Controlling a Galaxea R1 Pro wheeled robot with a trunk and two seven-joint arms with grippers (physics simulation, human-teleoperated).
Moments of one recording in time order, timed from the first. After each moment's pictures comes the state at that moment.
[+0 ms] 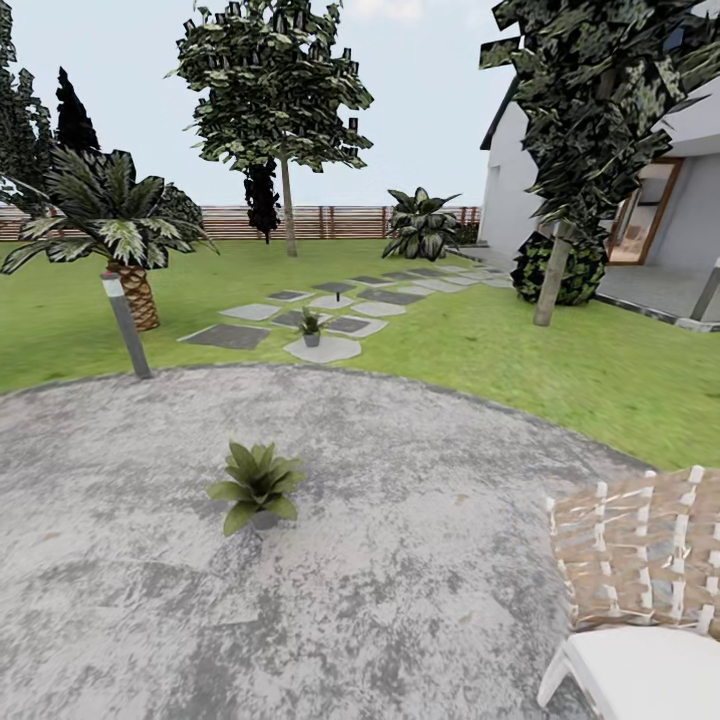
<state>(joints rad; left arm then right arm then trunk) -0.22 0.04 0.00 -0.34 -0.01 -0.22 -0.01 -0.03 -0.07 0.00 -0.60 0.00 -0.22 0.00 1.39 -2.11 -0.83</state>
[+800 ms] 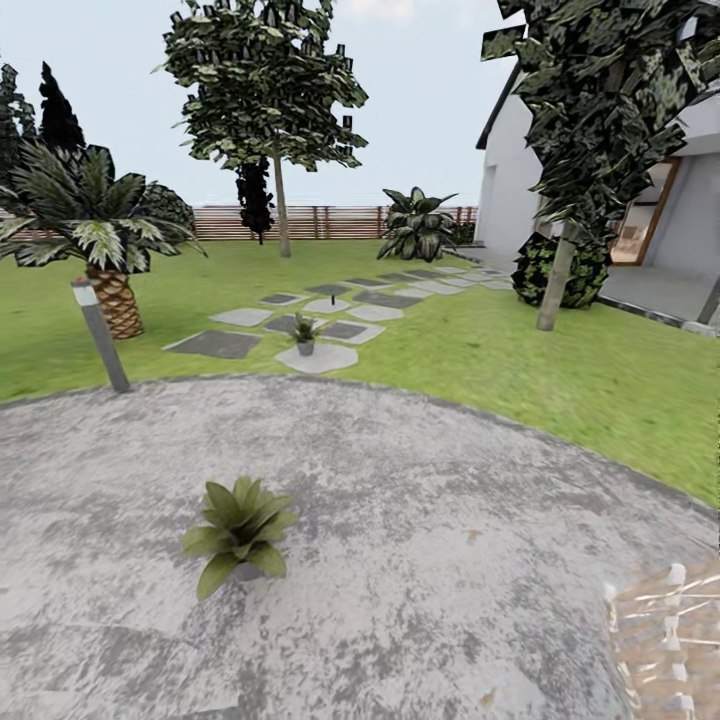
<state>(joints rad) -0.22 0.04 0.00 -0.34 -0.01 -0.22 -0.01 -0.03 -0.07 0.00 -0.60 0.00 -0.22 0.00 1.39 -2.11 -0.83</state>
